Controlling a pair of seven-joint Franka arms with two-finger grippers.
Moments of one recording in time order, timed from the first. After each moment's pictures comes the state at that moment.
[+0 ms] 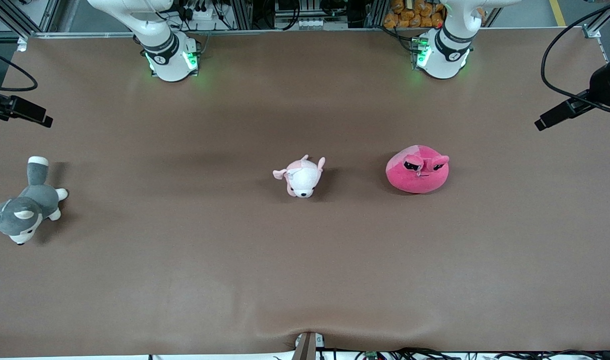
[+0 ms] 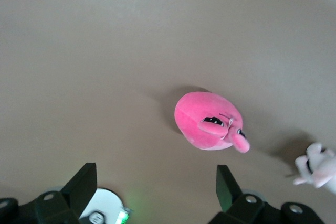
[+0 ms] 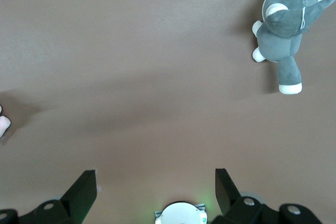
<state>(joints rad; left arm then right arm) -0.03 0.00 -0.02 -1.52 0.00 1.44 -0.56 -0.02 0.03 -0.06 -1.48 0.01 1.36 0.09</state>
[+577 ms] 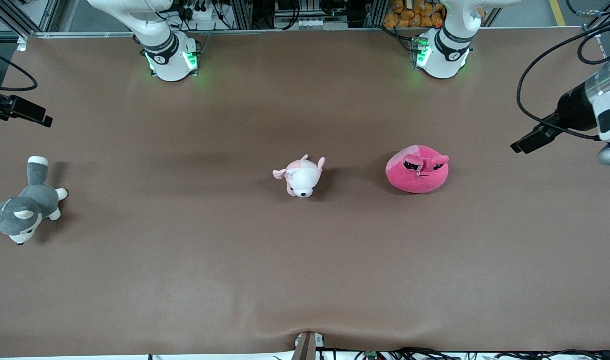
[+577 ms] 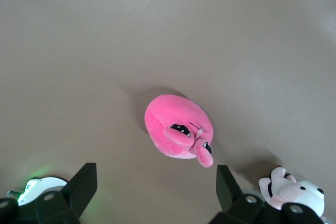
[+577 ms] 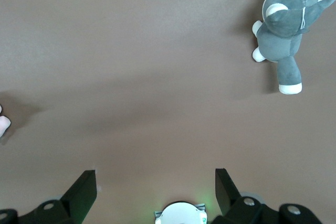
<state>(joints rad) -0.05 0.07 -0.05 -1.52 -0.04 1.52 -0.75 -0.02 0.03 -0.06 -1.48 0.01 1.36 0.09</state>
